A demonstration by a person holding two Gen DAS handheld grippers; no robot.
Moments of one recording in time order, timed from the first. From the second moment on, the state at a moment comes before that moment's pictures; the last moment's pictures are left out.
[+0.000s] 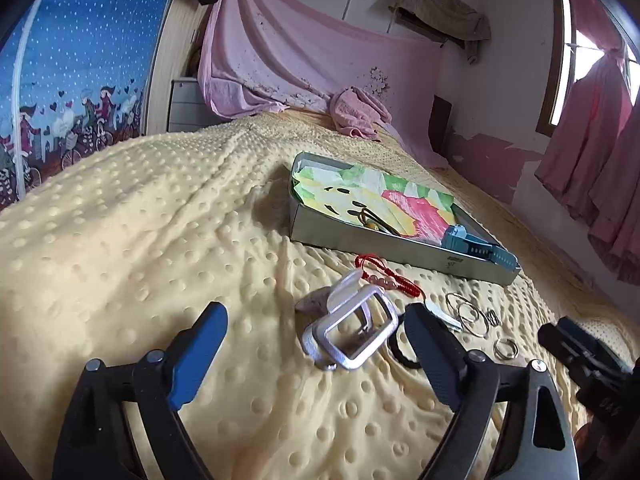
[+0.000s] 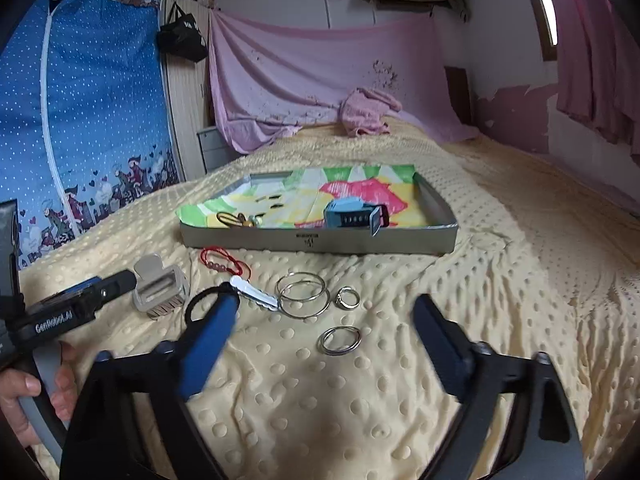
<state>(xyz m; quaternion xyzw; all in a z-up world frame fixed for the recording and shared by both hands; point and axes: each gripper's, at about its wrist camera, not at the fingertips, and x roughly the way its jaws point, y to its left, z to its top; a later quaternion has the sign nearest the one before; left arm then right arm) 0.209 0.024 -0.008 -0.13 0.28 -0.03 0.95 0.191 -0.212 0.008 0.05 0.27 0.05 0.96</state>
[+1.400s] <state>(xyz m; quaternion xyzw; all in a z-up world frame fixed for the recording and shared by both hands) 0.199 -0.002 -0.010 -0.10 0.30 -0.10 0.94 0.214 -0.199 -0.025 0.04 0.34 0.12 0.93</state>
